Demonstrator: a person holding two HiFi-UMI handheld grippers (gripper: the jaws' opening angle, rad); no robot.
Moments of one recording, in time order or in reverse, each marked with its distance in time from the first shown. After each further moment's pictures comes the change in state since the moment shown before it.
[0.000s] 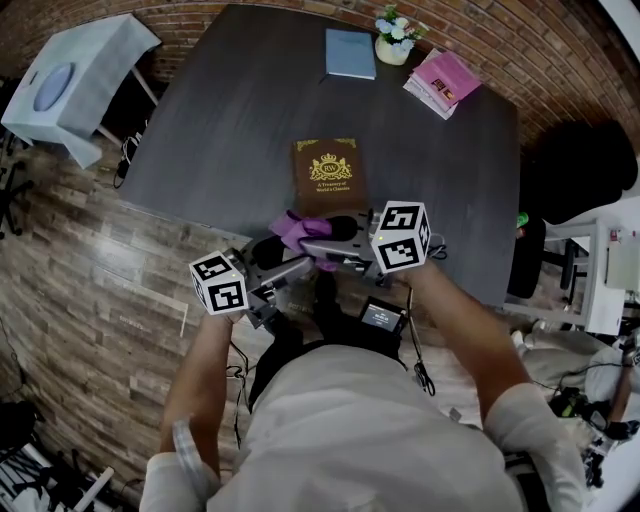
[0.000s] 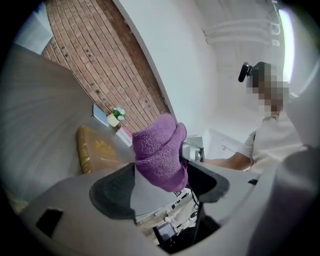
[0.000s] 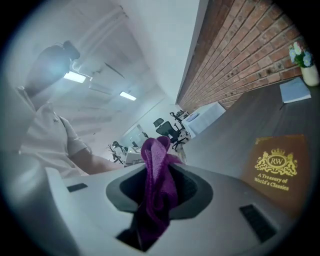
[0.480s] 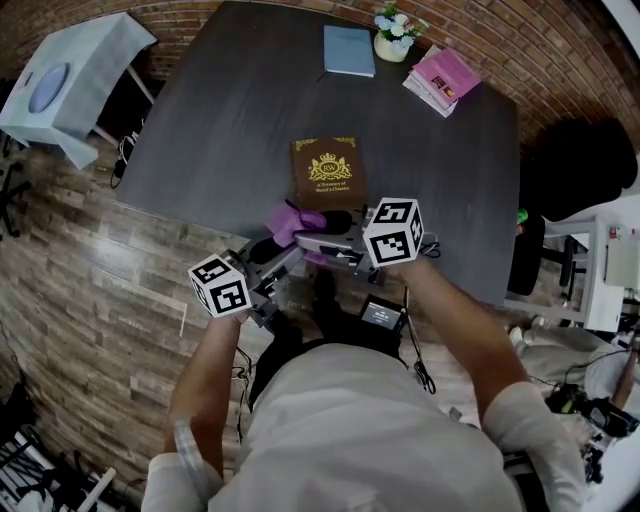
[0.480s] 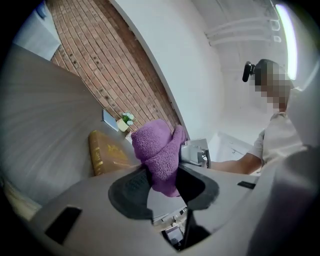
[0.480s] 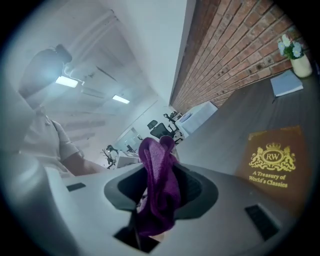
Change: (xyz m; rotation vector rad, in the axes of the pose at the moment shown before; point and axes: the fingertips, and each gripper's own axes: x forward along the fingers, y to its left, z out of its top) left arm -0.003 0.023 0.005 -0.017 -0.064 0.096; right arm 0.009 -0.026 -0.001 0.064 -0.025 -0.057
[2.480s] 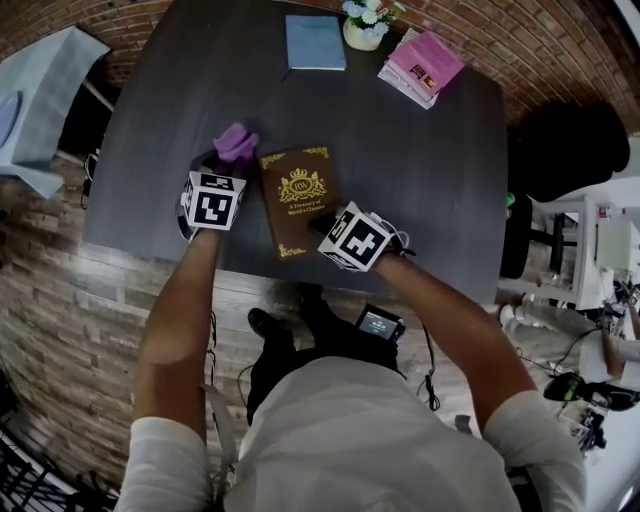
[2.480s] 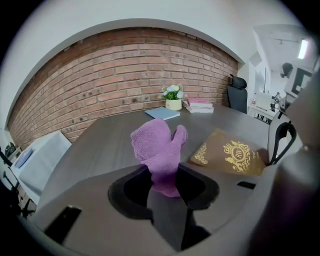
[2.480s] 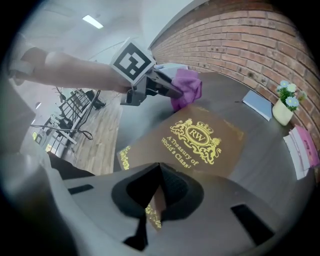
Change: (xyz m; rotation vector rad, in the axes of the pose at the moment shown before) left arm 0.060 0.241 0.106 0.640 0.492 0.797; right arm -0.050 -0.151 -0.070 -0.236 0.656 -0.576
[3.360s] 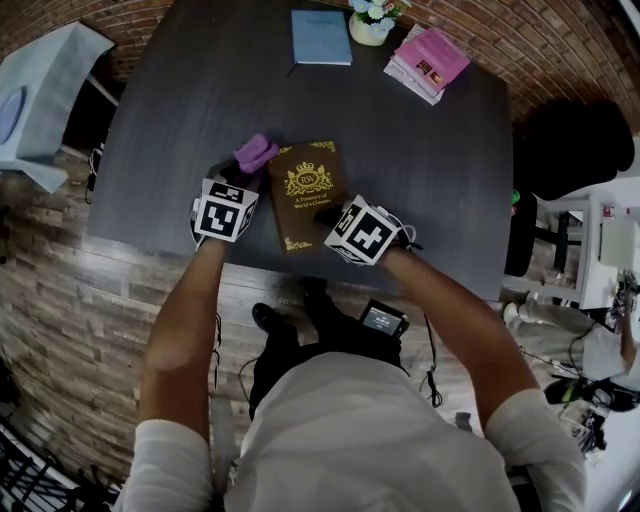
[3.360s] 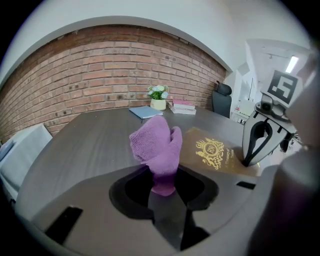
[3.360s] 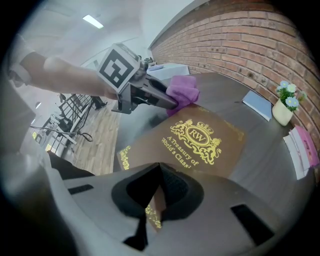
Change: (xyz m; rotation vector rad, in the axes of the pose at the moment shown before) left arm -0.012 -0.049 -0.013 0.006 -0.012 -0.181; right arm -0.003 0.000 -0.001 -0.002 0.001 -0.003
